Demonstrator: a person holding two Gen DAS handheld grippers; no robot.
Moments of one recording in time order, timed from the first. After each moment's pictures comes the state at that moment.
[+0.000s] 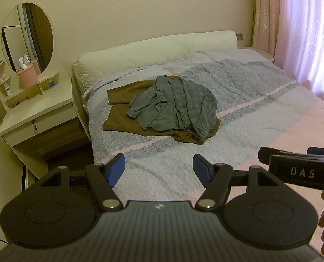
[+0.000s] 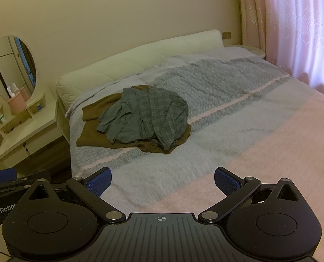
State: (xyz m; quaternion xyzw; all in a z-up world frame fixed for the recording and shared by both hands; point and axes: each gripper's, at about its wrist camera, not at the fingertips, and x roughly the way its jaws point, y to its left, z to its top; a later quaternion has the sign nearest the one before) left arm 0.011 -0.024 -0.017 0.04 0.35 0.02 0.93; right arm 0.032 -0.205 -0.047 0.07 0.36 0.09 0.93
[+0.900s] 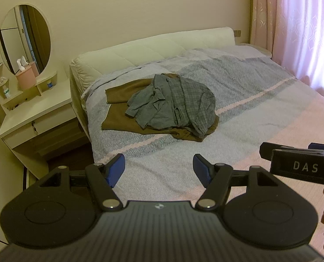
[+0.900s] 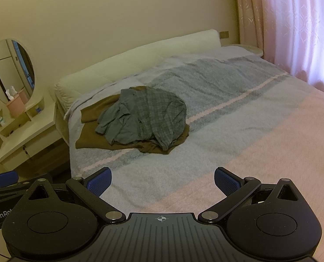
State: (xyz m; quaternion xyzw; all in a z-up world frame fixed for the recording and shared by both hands) left arm 0.012 -0.030 -0.021 0.05 0.36 0.02 0.93; right arm 0.033 -0.212 -0.046 0.08 0.36 0.08 0.93
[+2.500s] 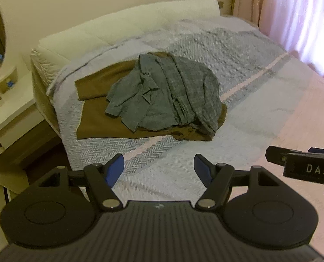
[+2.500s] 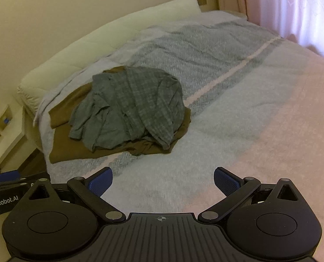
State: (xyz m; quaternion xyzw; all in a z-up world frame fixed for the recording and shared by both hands) left arm 0.214 0.041 -0.096 0.06 0.44 -0.06 0.90; right arm 0.203 -0.156 -0.131 0.13 0.43 0.01 0.89
